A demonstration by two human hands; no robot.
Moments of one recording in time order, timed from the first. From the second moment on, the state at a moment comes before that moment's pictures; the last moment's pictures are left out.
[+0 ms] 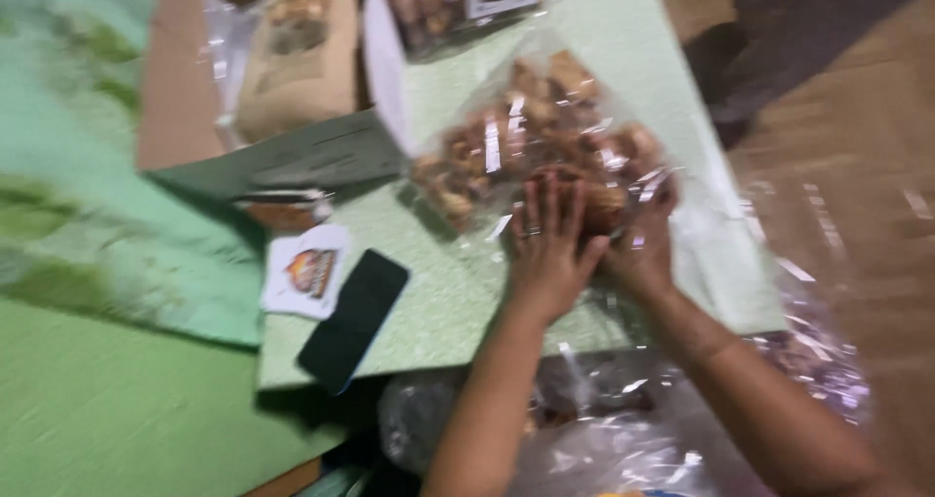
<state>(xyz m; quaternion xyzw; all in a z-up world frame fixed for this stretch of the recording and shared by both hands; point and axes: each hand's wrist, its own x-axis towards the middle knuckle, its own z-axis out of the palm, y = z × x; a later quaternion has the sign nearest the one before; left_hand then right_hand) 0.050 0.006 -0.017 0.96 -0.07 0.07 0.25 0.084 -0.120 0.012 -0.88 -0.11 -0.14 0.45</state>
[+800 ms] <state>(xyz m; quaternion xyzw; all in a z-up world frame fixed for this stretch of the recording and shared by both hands) 0.049 0.006 -0.037 0.96 -0.09 0.14 0.23 0.092 -0.145 -0.063 -0.87 -0.22 -0.22 0.38</state>
